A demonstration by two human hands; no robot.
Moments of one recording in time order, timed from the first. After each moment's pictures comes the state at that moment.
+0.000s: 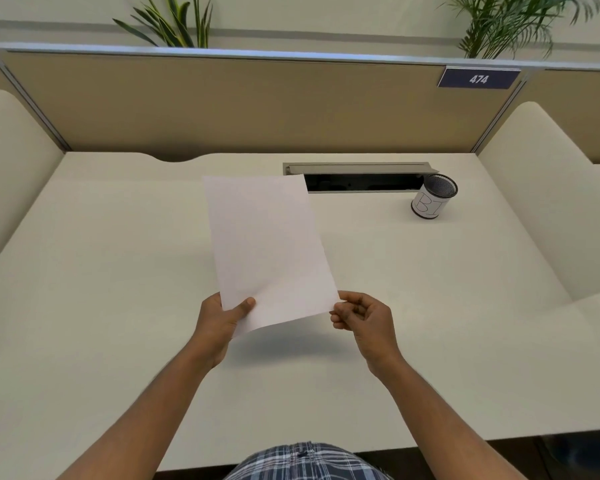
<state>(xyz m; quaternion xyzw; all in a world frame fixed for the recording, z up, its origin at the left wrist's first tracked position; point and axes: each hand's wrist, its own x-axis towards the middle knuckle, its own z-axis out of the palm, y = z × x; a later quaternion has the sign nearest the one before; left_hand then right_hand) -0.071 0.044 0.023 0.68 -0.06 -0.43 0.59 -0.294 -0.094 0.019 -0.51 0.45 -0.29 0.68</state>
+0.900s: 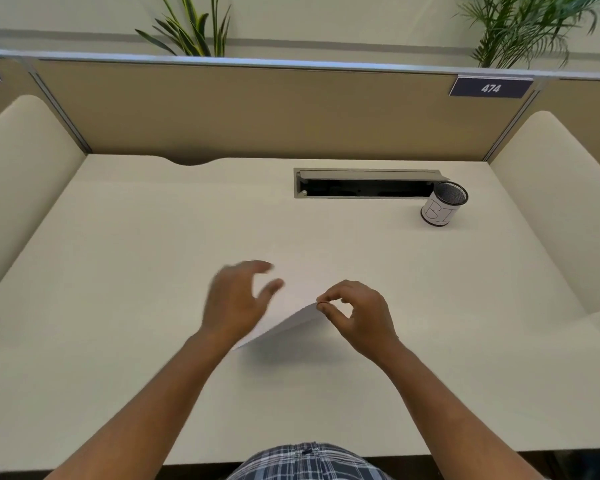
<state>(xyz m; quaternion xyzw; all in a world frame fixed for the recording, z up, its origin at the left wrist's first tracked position) -0.077 0.031 0.085 0.85 -0.44 -0.10 0.28 -0.276 -0.103 0.040 -0.87 0.27 -0.26 0.32</state>
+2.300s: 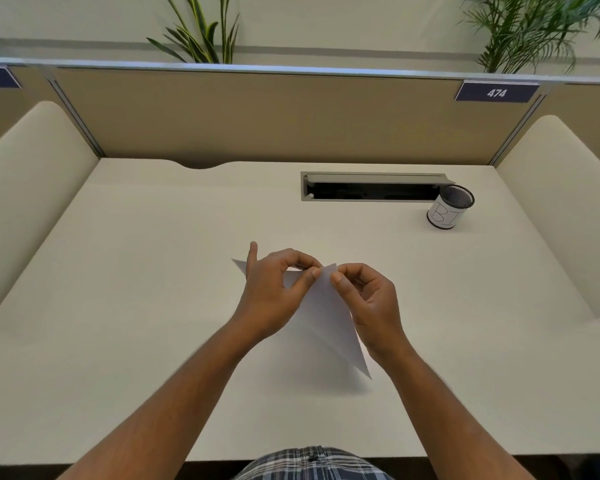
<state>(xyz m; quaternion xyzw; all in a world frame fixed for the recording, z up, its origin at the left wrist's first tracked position) -0.113 0.018 0.135 0.75 -0.46 -0.17 0.45 -0.263 -0.074 0.099 -0.62 0.32 -0.34 0.63</state>
